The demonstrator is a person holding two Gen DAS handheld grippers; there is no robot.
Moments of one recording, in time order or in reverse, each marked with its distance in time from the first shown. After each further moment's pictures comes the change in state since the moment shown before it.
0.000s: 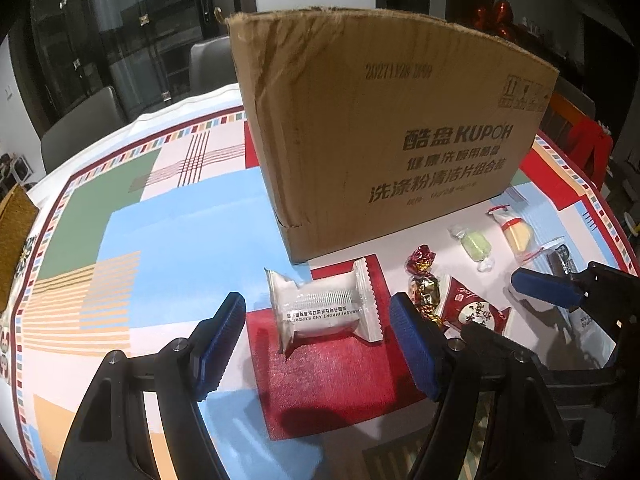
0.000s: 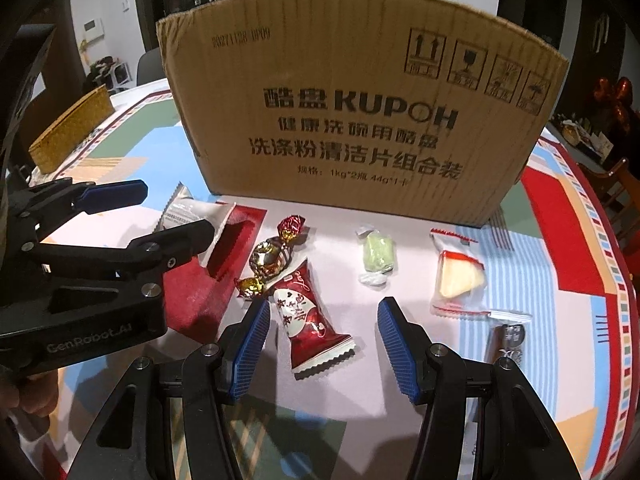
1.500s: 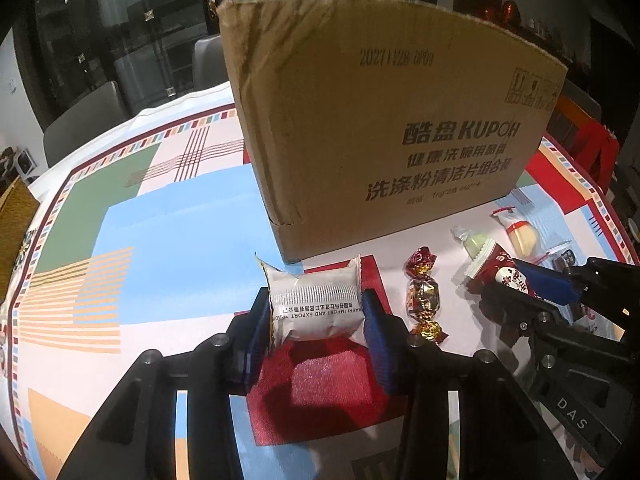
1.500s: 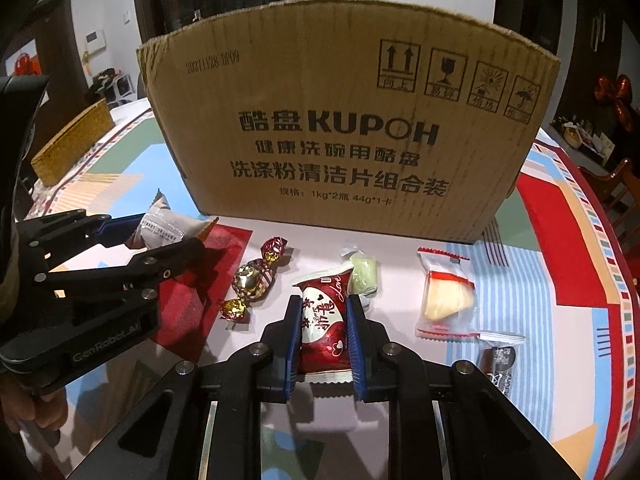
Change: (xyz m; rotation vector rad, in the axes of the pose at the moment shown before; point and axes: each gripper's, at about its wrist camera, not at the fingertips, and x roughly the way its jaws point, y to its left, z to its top) left arm 0.005 -0.006 -0.001 -0.021 0.000 0.014; right arm -0.002 -0.017 0.007 0.013 -0.048 0.021
